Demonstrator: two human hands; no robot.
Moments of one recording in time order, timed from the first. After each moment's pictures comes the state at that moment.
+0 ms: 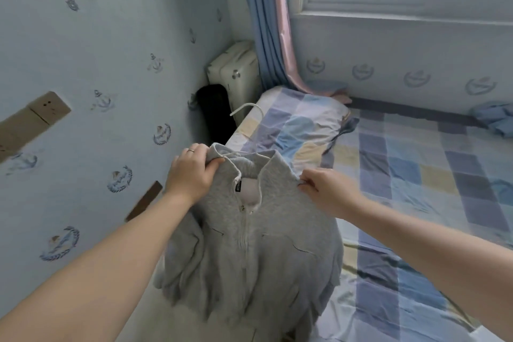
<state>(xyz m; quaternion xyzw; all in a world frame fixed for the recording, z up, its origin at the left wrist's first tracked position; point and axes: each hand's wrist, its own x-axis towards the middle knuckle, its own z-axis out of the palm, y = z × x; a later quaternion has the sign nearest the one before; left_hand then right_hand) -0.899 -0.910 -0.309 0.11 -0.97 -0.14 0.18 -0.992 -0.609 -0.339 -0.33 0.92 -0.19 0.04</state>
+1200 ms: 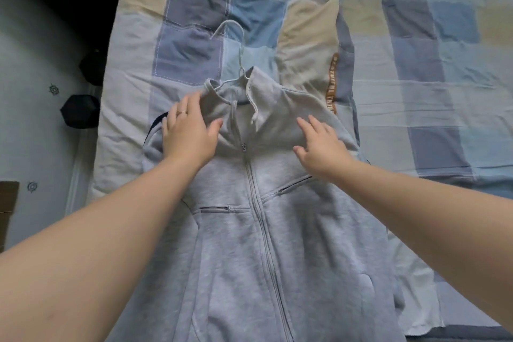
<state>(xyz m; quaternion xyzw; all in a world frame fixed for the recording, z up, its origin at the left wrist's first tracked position) -1.213 -1.013 -0.797 0.10 -0.97 -0.20 -0.10 -1.197 -0.752 -0.805 0.01 0.95 -0.15 0.29</state>
